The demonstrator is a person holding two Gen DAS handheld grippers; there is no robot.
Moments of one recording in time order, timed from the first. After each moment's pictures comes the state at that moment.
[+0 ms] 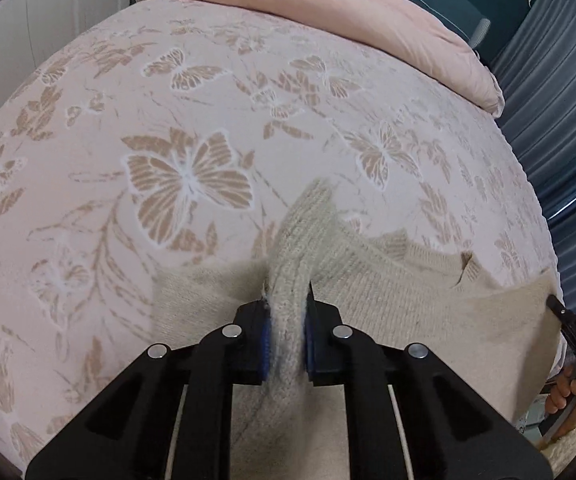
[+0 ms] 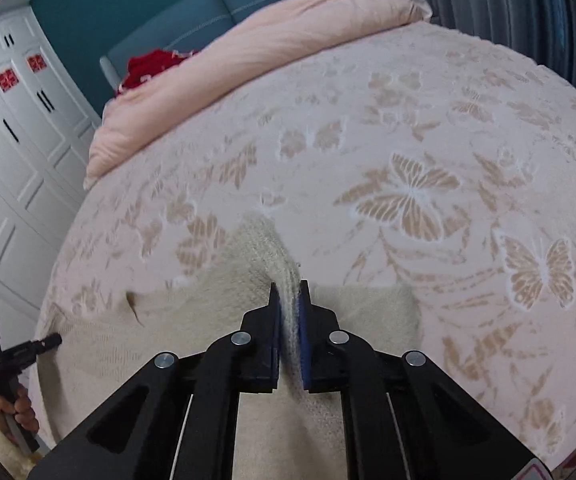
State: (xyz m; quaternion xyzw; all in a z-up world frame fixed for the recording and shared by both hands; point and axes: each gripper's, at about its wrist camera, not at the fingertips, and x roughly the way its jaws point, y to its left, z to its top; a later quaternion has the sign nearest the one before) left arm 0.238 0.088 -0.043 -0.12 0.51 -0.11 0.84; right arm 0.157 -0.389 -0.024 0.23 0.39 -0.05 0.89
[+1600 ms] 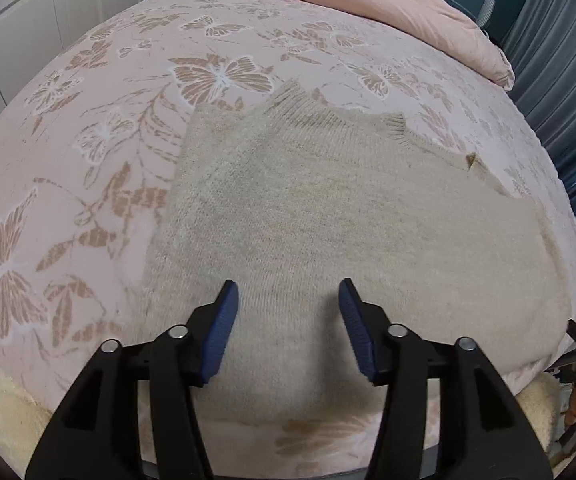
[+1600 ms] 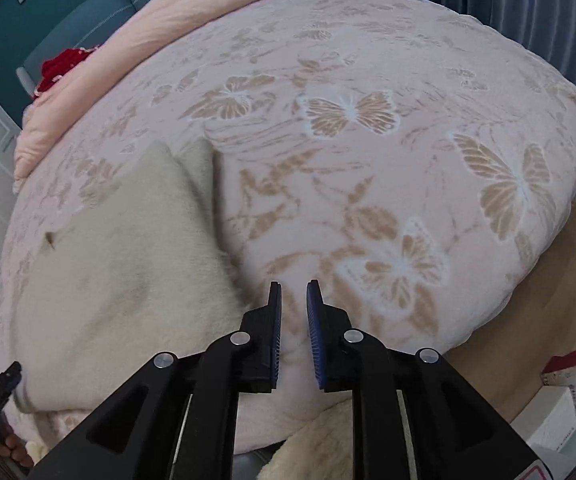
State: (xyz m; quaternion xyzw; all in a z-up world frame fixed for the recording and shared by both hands) left arm 0.094 0.071 -0.070 -0.10 0.52 -0.07 0.85; right arm -0.001 -0.426 -0.075 0.26 0.46 -0.18 0.83
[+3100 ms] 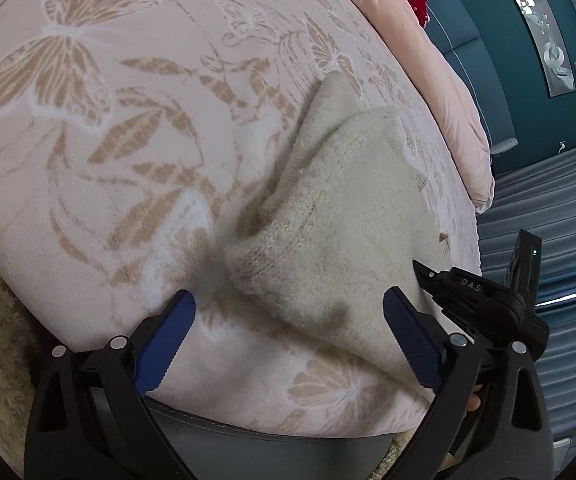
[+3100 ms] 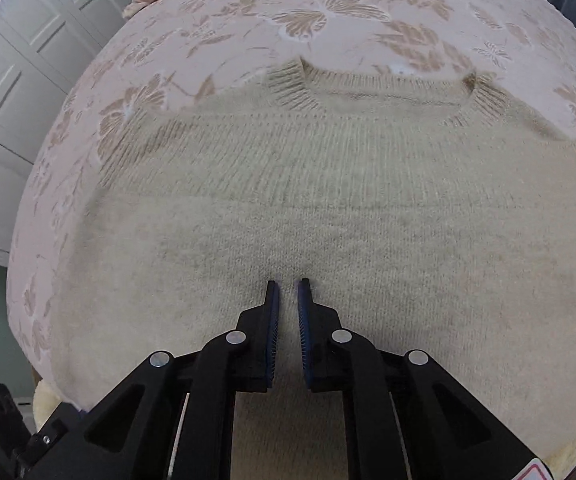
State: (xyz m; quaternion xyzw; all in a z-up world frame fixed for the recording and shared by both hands) left arm 0.038 0.159 -0.120 -0.39 0.50 -0.06 0.77; right arm 0.189 -0.114 -0.111 0.11 0.59 0.04 0.80
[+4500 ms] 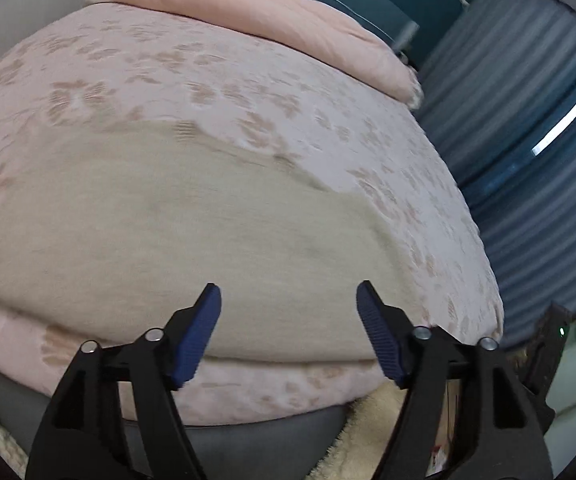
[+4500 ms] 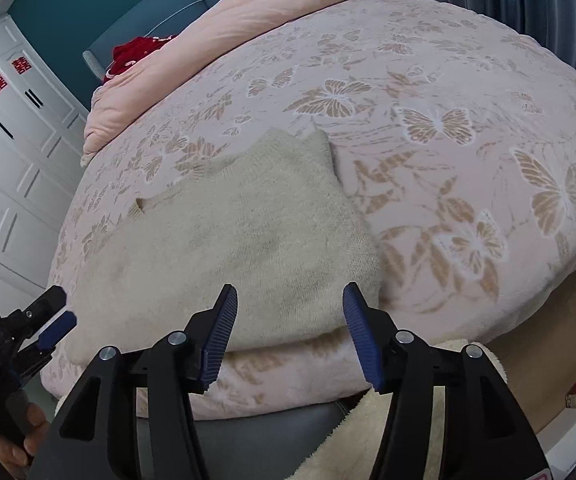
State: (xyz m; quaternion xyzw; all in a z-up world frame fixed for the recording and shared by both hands) left arm 0.026 -0.051 0.000 -0.20 0.46 -0.17 0.85; right arm -0.015 -0.363 -0.034 0.25 0.46 -0.06 0.85
